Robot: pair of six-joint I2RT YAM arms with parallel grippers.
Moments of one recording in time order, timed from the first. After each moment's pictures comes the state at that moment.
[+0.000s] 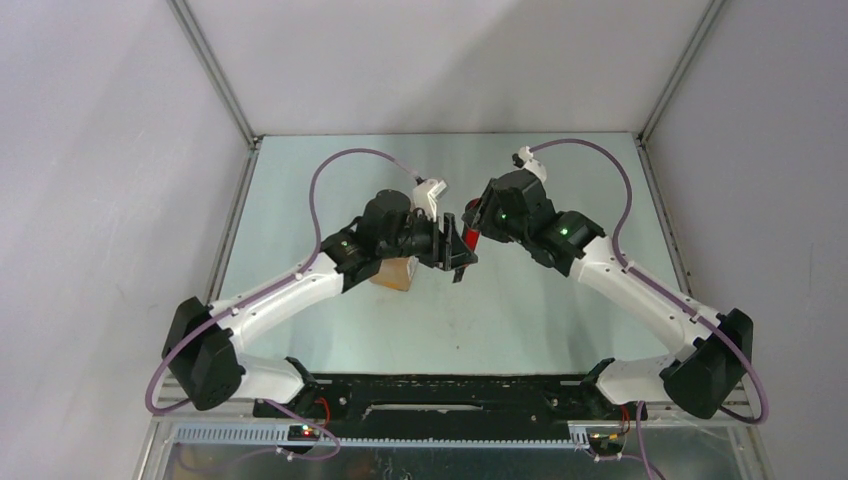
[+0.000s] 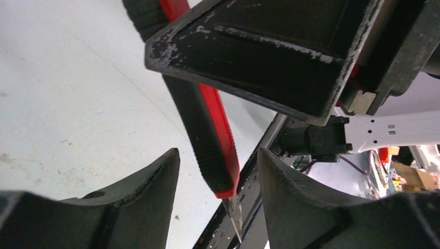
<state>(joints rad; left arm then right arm) -0.78 1.33 1.03 -0.13 0.36 -0.54 0.72 1.32 1.23 -0.53 0.23 0.89</state>
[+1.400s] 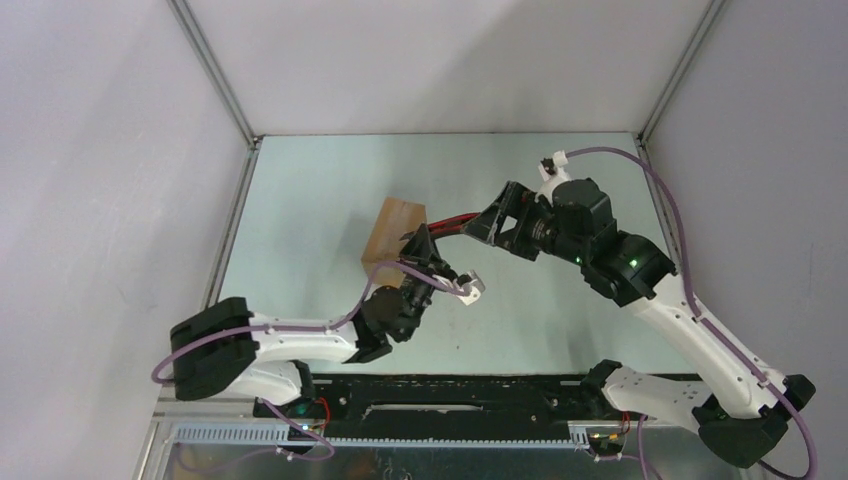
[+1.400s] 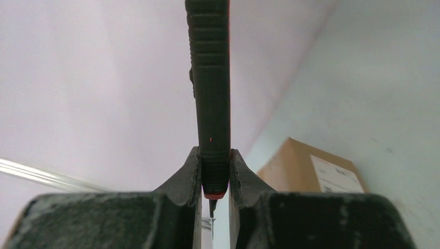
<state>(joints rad) -1.19 1.30 0.53 0.91 -0.73 1.17 0.69 1.04 1.23 -0.61 -0.11 0.93</state>
